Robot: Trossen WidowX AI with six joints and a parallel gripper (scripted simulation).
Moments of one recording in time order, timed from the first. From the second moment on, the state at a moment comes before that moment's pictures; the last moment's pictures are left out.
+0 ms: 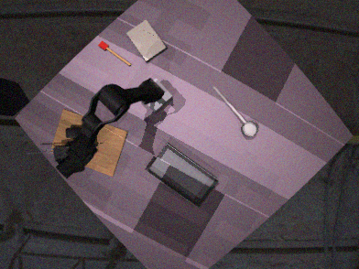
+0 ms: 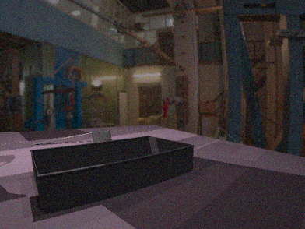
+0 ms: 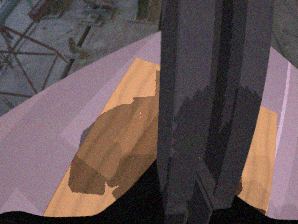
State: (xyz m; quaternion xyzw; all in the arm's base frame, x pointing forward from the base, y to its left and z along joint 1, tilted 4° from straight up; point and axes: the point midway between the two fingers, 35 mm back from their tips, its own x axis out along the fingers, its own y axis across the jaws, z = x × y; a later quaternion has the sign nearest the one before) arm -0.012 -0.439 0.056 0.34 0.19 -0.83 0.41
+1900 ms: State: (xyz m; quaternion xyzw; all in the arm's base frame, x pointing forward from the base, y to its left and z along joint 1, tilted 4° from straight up) arm -0.006 -0.401 0.094 0.20 0.07 -0.89 0.41
